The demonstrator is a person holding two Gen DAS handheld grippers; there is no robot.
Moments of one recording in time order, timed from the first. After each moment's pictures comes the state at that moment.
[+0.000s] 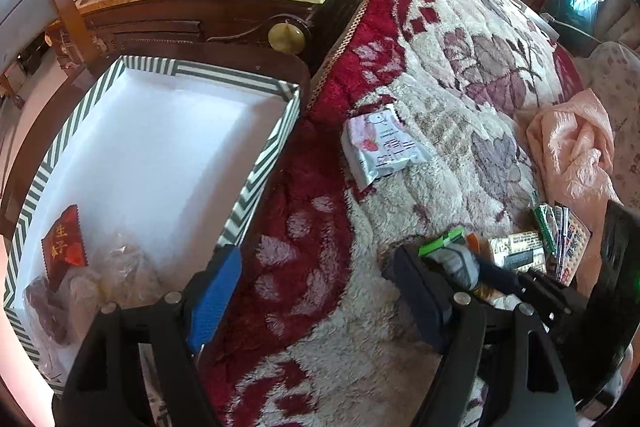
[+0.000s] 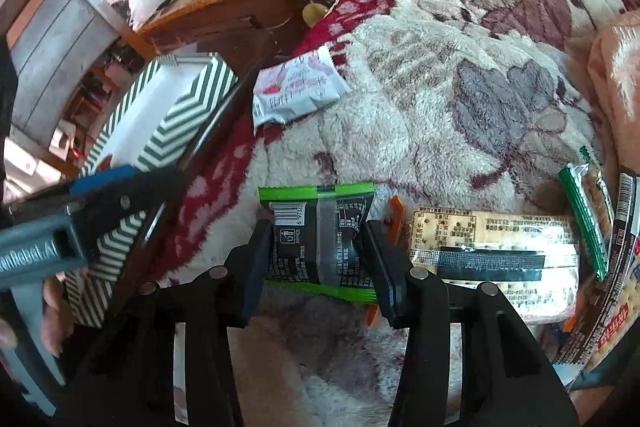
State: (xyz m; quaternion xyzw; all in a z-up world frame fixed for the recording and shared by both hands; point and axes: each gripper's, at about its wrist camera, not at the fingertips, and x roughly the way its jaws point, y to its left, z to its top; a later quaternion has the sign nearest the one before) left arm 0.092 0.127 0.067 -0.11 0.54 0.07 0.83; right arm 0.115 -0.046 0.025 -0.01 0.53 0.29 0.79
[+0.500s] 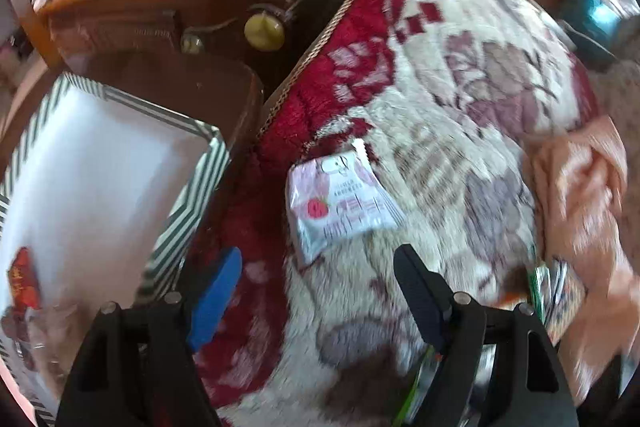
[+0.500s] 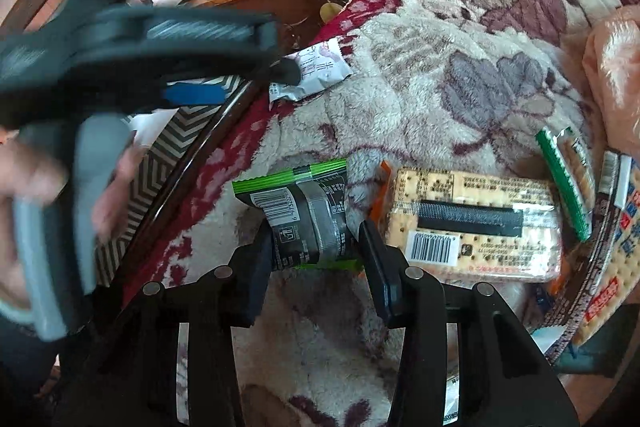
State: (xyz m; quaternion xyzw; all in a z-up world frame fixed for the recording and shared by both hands) left arm 0.168 0.107 0.044 -0.15 0.56 0.08 0.81; right arm 0.093 -0.075 0.032 -0.01 0.52 0.33 0.79
